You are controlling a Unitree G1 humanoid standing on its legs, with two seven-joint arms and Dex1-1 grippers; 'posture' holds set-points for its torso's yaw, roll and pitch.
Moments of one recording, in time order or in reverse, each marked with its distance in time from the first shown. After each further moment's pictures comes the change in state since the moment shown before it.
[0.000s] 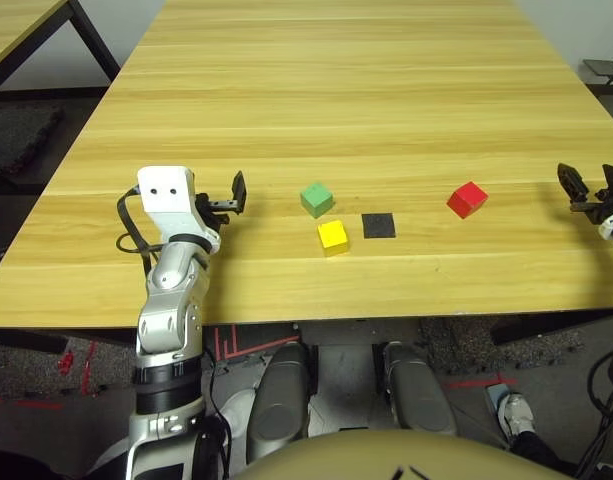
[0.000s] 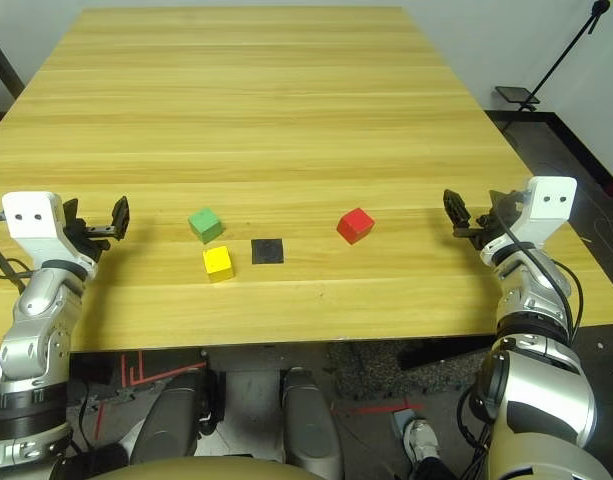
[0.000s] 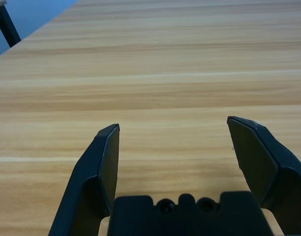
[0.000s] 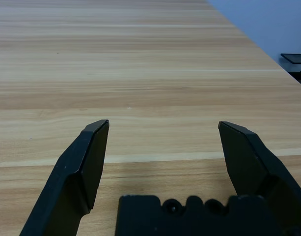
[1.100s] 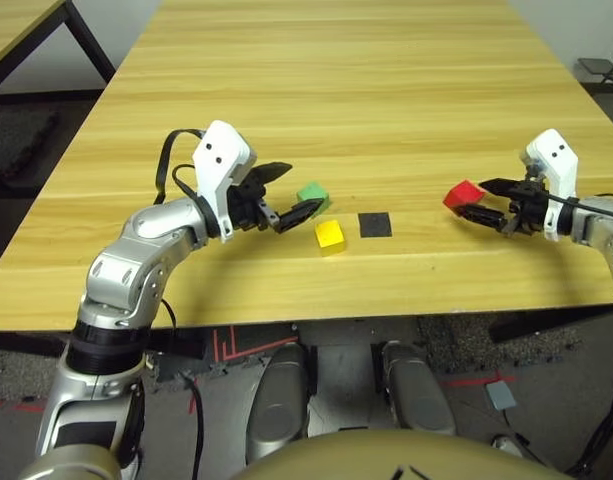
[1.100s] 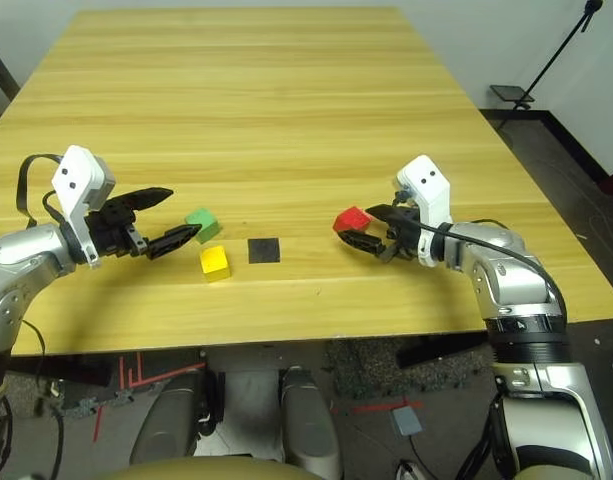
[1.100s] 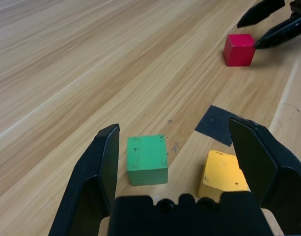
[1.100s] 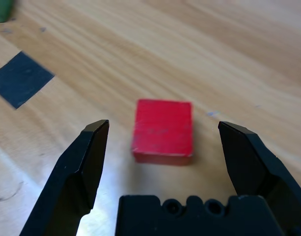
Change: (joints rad) left arm -0.202 0.434 -0.222 -0.129 -0.315 0.335 -0.581; right arm 0.127 -0.060 0.404 -0.879 0.002 0.779 0.261
